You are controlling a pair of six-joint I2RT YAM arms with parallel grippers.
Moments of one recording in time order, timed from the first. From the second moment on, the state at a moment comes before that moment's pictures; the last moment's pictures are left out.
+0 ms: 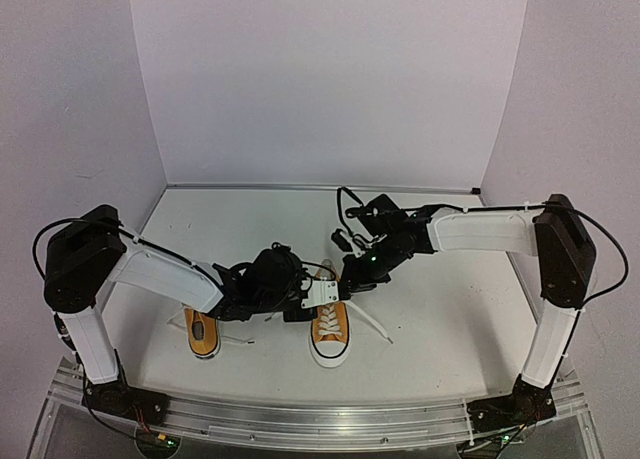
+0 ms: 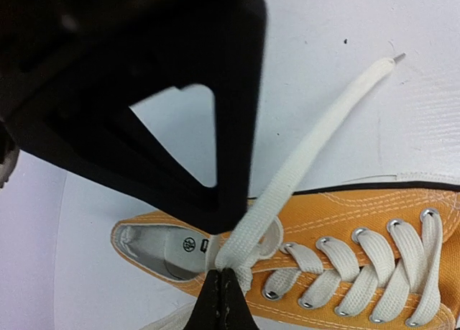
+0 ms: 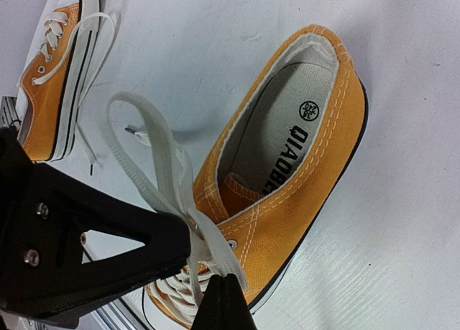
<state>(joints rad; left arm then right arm) -1.07 1.81 0.94 0.30 -0.11 0.70 0.78 1.87 1.32 -0.50 -0.38 0.35</state>
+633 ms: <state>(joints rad) -1.07 1.81 0.93 0.34 -0.10 0.72 0.76 1.82 1.27 -0.45 -0.41 0.40</state>
